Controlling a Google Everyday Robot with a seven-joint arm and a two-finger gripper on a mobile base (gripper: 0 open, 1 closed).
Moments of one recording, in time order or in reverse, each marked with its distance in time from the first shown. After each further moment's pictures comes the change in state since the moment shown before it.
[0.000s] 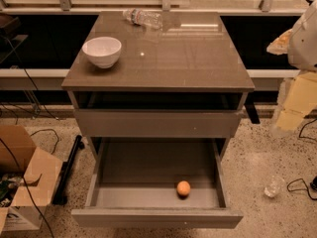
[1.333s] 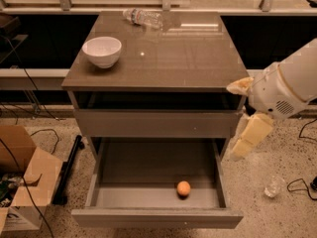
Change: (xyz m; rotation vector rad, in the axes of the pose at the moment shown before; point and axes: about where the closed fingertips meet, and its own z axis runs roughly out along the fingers) arm -0.031 0.023 0.104 -0.155 -0.338 0.032
